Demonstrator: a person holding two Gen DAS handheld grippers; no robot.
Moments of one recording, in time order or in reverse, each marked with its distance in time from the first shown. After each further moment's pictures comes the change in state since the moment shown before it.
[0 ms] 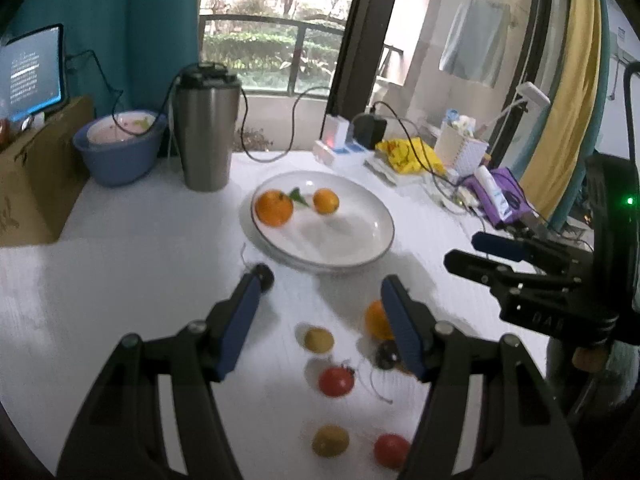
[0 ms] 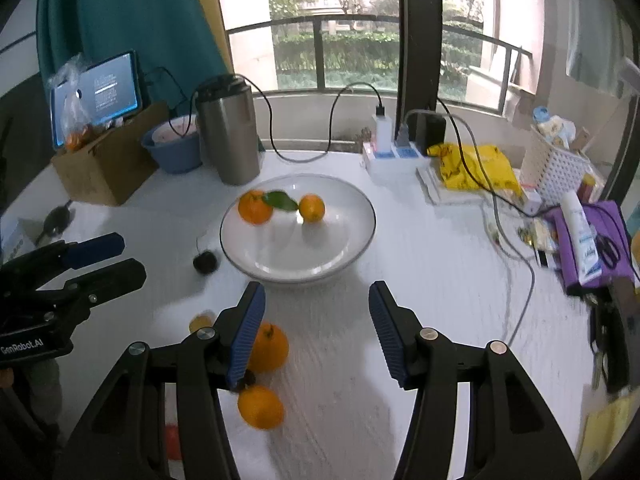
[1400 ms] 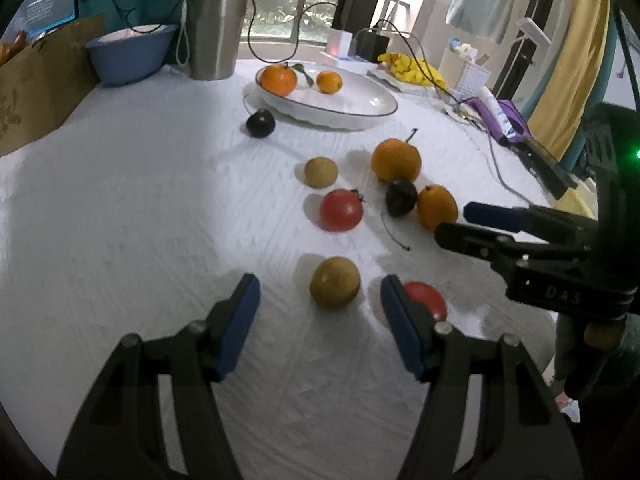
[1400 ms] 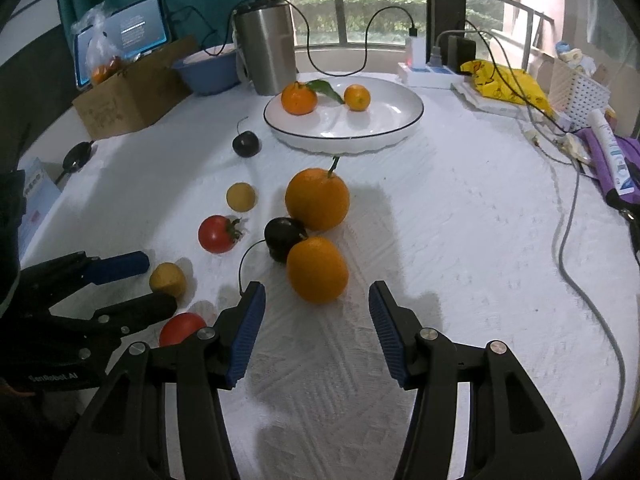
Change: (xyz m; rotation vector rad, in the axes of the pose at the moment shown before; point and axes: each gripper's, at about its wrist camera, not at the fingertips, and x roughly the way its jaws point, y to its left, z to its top) left arm 0.005 0.001 -0.102 -0.006 0.174 0.011; right arm 0.012 0.033 -0.085 -0.006 0.142 0.088
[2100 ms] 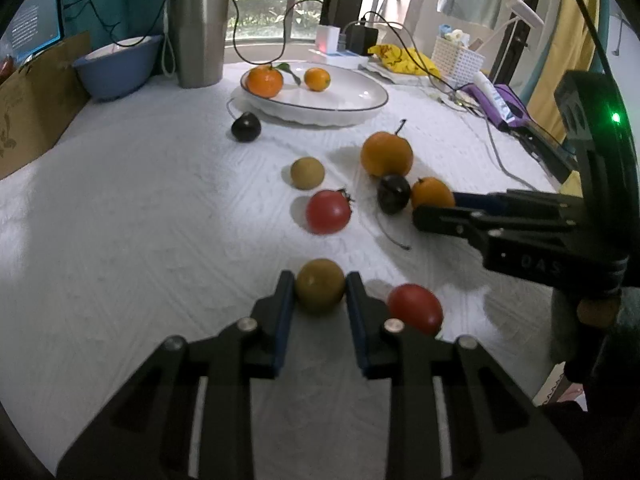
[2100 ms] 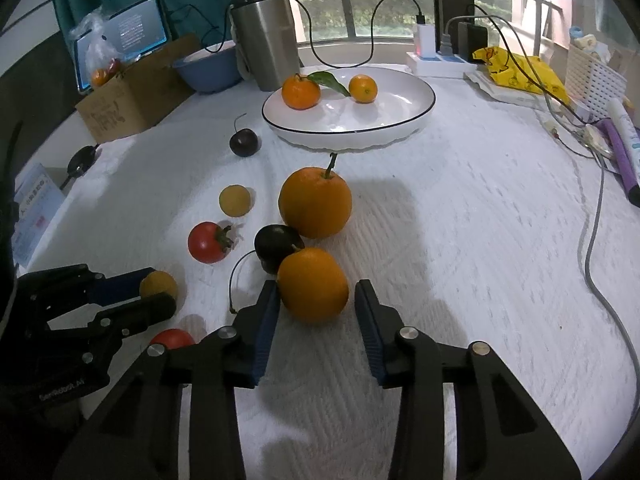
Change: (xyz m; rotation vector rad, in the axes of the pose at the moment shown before) left arm 0.005 -0.011 0.001 0.060 0.007 0.025; right arm 0.018 -0.010 0.007 0.015 0.009 0.064
